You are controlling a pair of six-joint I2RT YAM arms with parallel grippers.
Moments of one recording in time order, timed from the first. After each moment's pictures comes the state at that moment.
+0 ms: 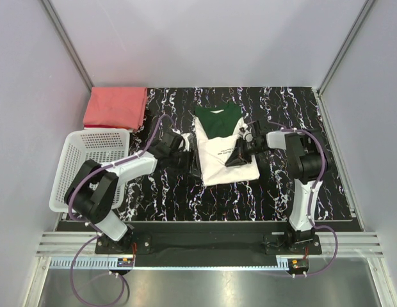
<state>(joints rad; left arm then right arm) -0.57 1.60 0.92 -0.25 0.35 -0.51 0.21 2.08 1.18 -0.31 -0.88 0.44</state>
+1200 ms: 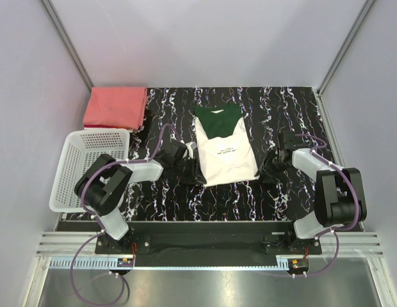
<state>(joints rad) -0.62 1.70 0.78 0.04 0.45 -0.70 0.08 1.52 0.82 -0.55 -0.25 0.64</state>
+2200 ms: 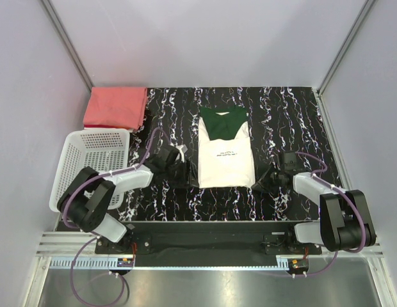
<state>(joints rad) -0.60 1.51 0.70 -0.10 0.35 -0.67 0.13 1.32 0.49 -0.27 -0.34 0.84</state>
